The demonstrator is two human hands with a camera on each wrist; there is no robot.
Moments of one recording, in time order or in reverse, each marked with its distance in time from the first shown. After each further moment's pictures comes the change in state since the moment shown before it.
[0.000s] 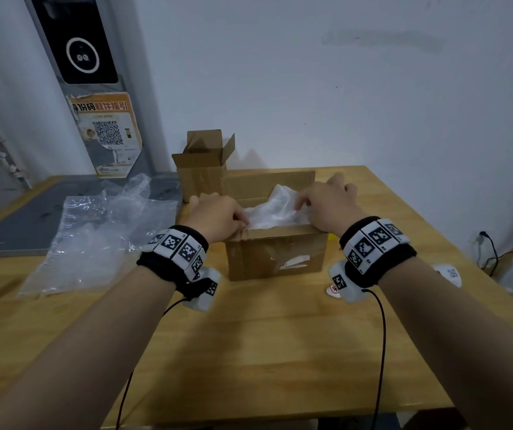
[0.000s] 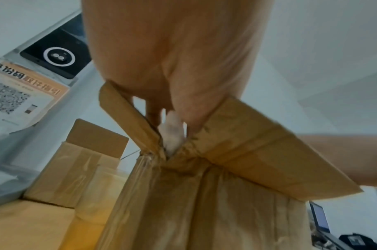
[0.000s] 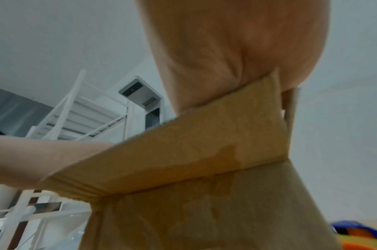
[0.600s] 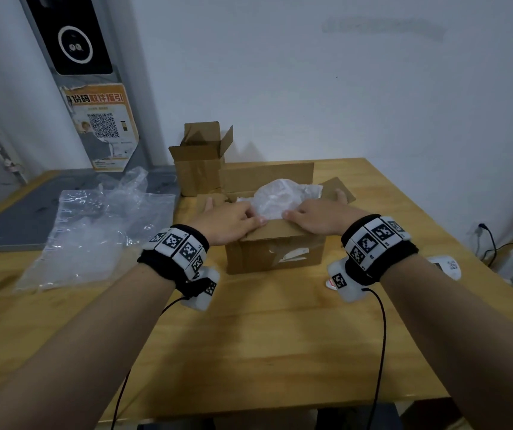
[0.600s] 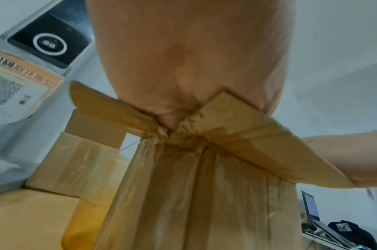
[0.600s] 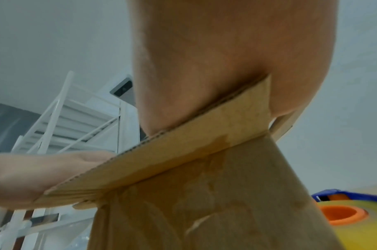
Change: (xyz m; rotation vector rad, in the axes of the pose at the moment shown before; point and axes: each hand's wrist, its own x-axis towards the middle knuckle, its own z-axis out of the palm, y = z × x) left_hand -0.007 0.011 0.008 -0.153 -0.203 0.070; right_hand -0.002 0.001 0.013 0.017 -0.335 -0.064
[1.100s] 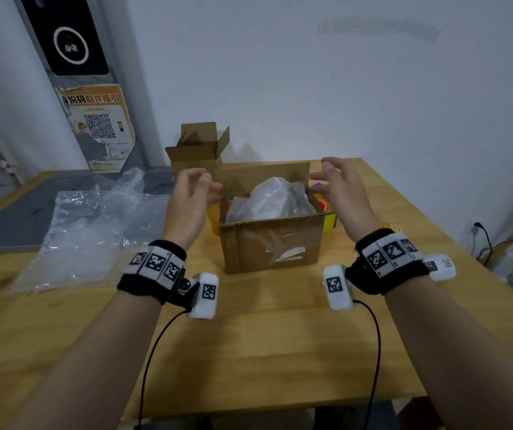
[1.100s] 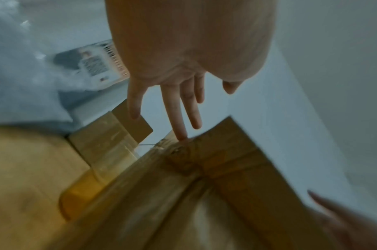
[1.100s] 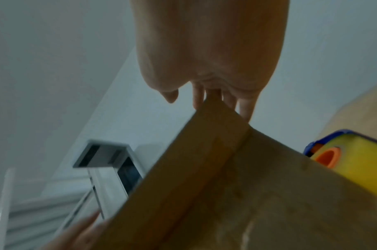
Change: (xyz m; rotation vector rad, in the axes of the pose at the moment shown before) left_hand -0.025 -0.017 -0.001 -0.973 0.709 -0.106; right_hand -0.022 0.019 0.000 1.261 0.673 -0.009
